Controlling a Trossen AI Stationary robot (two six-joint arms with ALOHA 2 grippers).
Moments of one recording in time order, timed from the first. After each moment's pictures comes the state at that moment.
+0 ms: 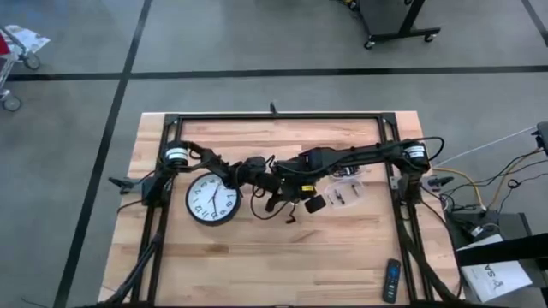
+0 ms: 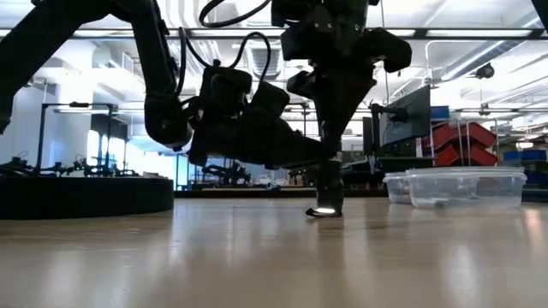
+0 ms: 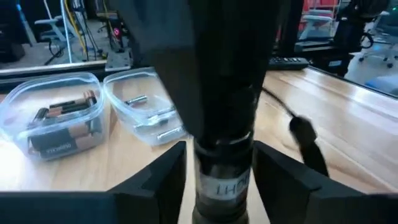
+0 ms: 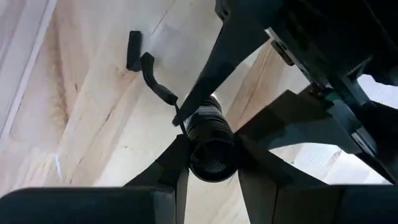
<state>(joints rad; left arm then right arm) 0.15 2.14 0.89 1.14 0.50 0.09 0.00 1.90 1.58 -1.07 -0.06 -0.48</state>
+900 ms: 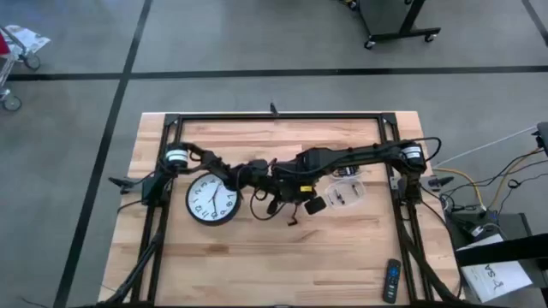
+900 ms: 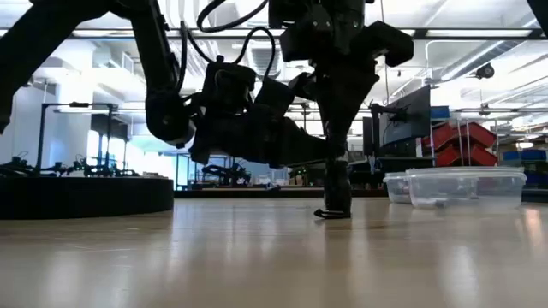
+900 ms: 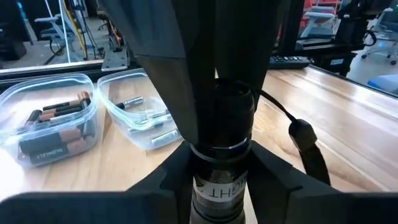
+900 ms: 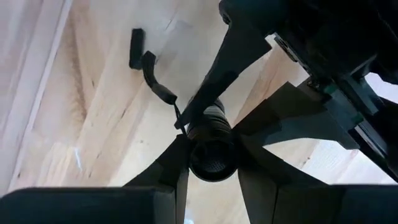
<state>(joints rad) 0.12 2.14 0.91 1.10 0.45 0.10 0.00 1.93 1.64 -1.15 -0.10 -0.45</state>
